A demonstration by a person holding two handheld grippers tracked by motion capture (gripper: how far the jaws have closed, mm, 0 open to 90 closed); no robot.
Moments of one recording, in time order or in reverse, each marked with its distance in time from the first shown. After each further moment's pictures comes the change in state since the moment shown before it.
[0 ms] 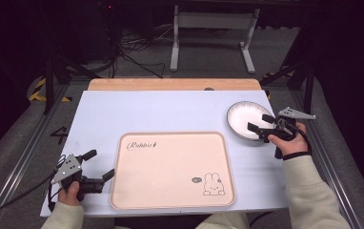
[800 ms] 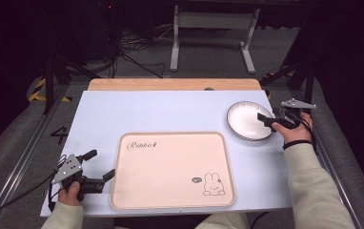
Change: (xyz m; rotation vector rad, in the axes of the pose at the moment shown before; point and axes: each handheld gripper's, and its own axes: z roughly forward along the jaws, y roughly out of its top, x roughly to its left) left arm 0.000 0.000 0.001 0.009 -0.004 -0.002; right arm -0.047 0.011 0.013 0.097 -0.238 -0.029
